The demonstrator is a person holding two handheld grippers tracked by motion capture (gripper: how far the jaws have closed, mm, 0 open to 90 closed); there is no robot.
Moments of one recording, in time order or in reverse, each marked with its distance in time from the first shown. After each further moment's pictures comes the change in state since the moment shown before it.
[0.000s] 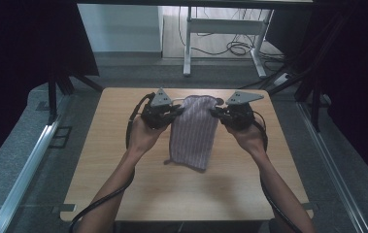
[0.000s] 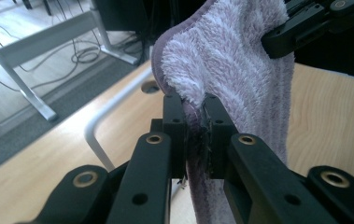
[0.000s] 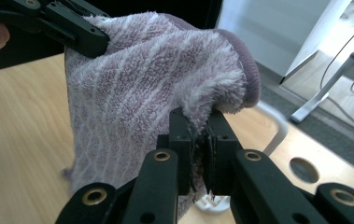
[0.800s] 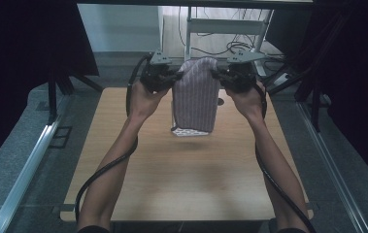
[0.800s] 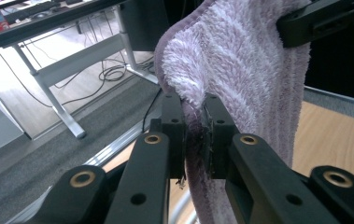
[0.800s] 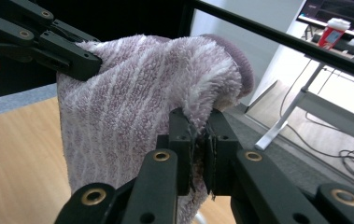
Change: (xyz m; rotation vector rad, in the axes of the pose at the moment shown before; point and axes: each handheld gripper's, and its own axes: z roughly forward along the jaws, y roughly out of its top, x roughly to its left) left arm 0.055 0.076 0.001 -0.045 0.082 -0.016; right arm -0.042 0.088 0.003 -0.099 -0.125 -0.027
